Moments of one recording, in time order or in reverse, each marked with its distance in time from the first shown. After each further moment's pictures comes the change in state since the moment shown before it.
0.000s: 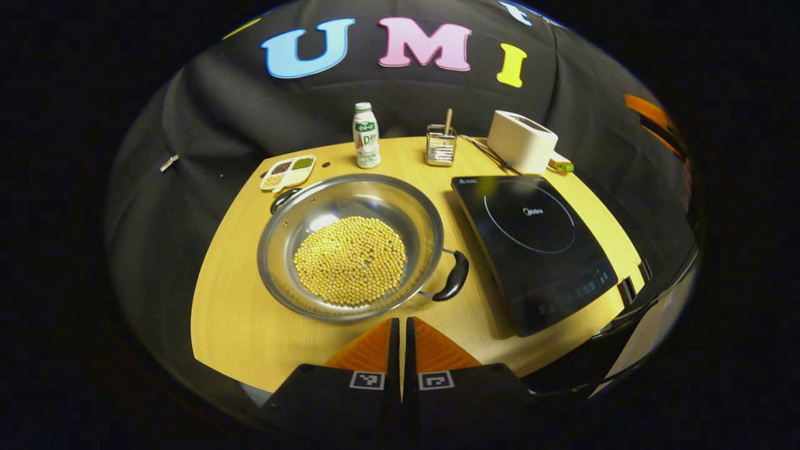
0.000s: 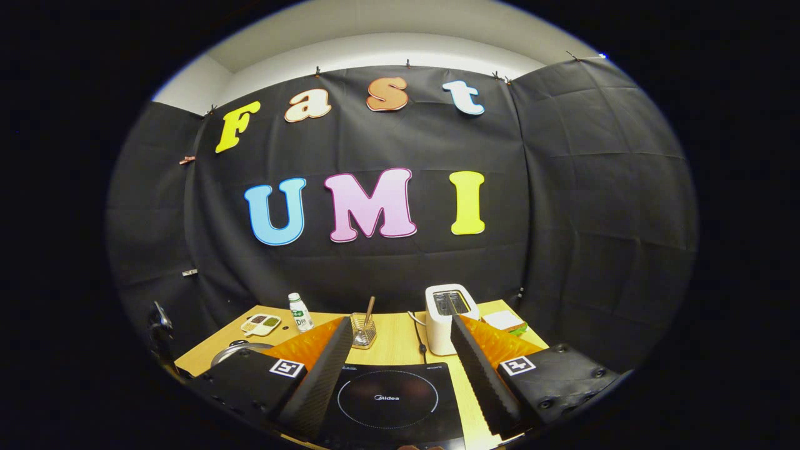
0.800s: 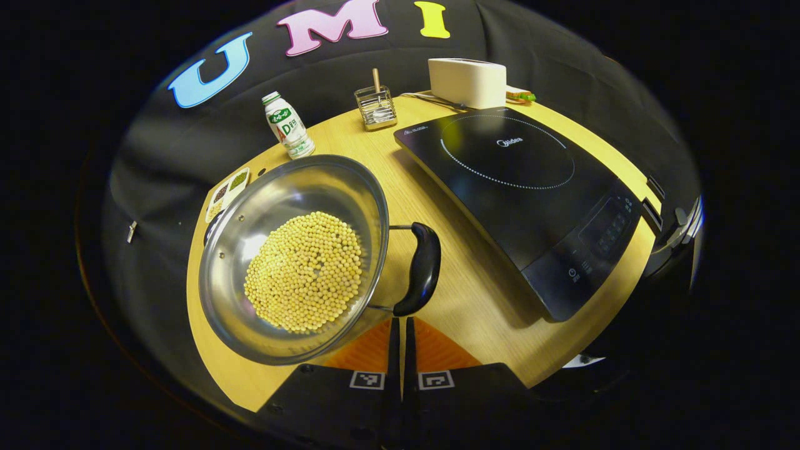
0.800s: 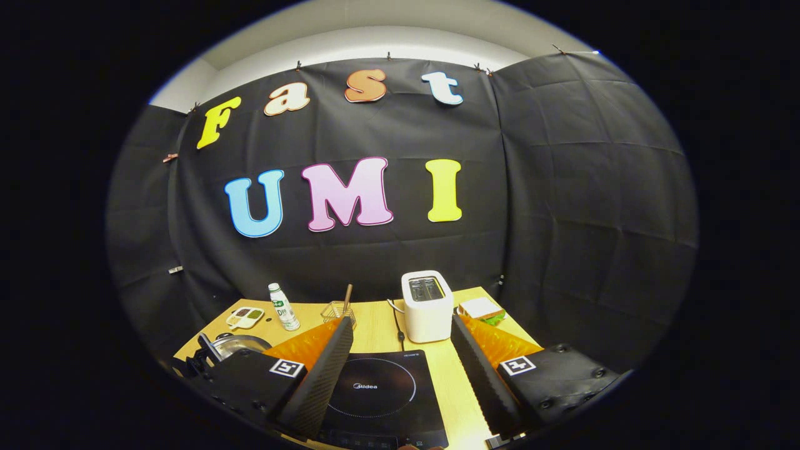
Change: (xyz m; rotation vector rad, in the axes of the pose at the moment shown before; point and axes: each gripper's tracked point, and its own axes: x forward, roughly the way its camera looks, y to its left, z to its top) left arm 0.077 -0.029 -0.009 0.300 0.106 -0.035; right arm -0.015 -0.041 -0.016 0.012 0.052 -0.085
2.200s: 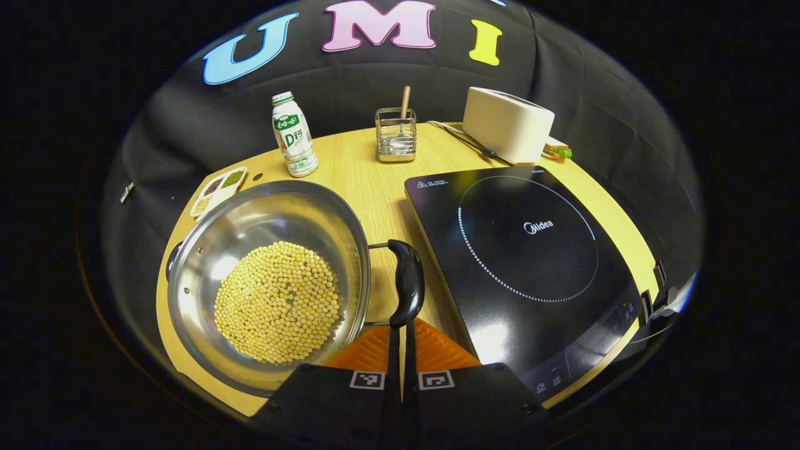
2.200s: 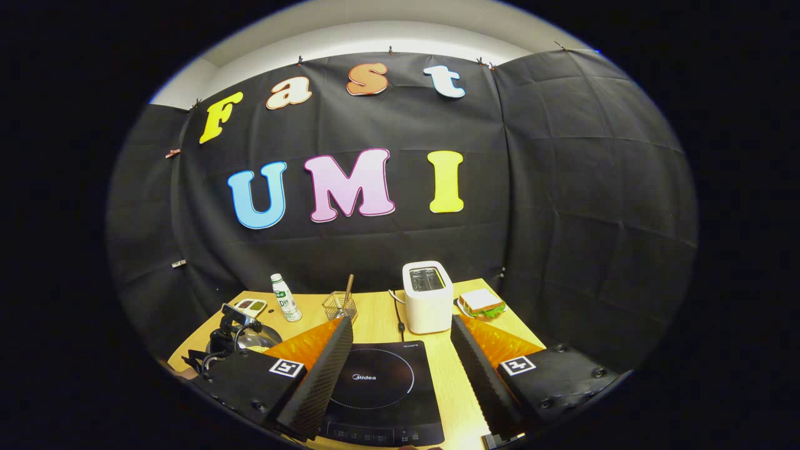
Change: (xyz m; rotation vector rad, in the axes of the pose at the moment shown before) left arm 0.050 -0.013 0.094 -0.237 -0.113 -0.024; right arm -0.003 -0.002 -0.015 -0.003 0.052 0.024
